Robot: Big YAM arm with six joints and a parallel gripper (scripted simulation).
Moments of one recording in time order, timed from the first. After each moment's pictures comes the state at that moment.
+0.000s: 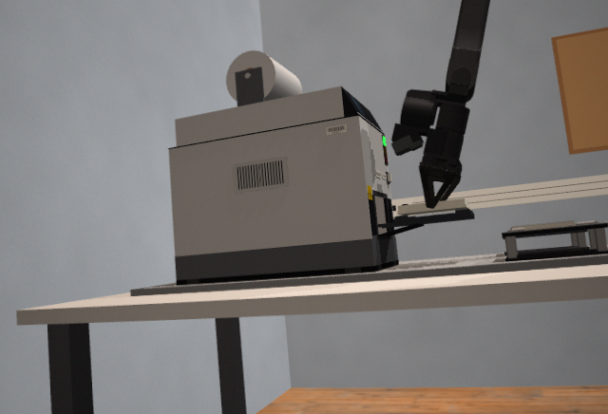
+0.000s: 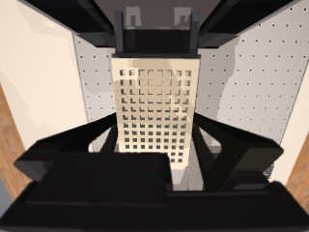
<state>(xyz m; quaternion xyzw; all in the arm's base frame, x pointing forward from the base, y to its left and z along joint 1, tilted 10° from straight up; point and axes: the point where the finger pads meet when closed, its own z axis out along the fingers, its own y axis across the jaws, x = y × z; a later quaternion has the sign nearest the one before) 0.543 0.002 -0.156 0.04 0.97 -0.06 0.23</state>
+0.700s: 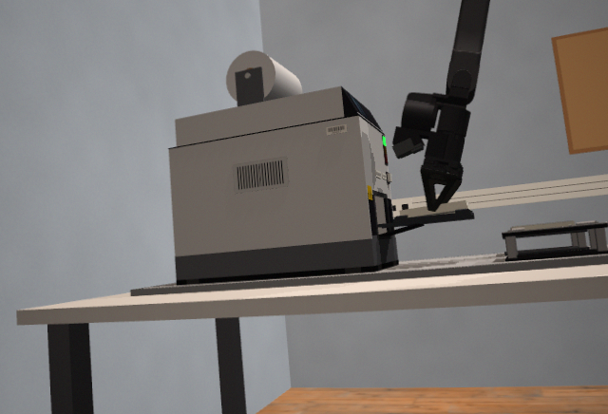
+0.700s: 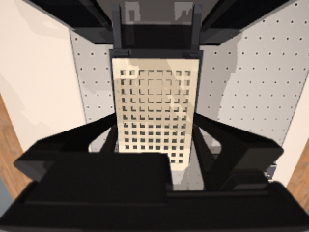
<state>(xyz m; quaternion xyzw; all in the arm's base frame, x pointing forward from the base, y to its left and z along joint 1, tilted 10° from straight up) 0.542 0.001 -0.162 0.04 0.97 -0.06 0.22</state>
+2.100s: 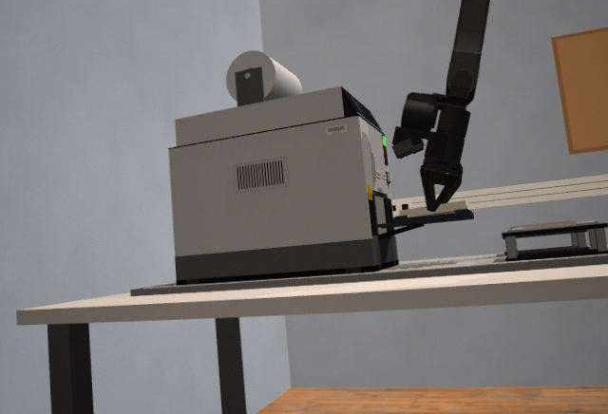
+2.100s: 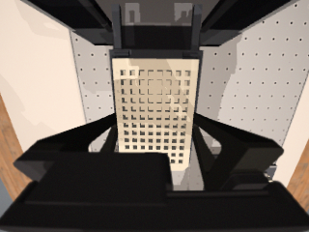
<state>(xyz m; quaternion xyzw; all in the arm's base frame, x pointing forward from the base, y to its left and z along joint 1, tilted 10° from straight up) 0.543 0.001 -0.162 0.03 0.97 -0.06 0.22</state>
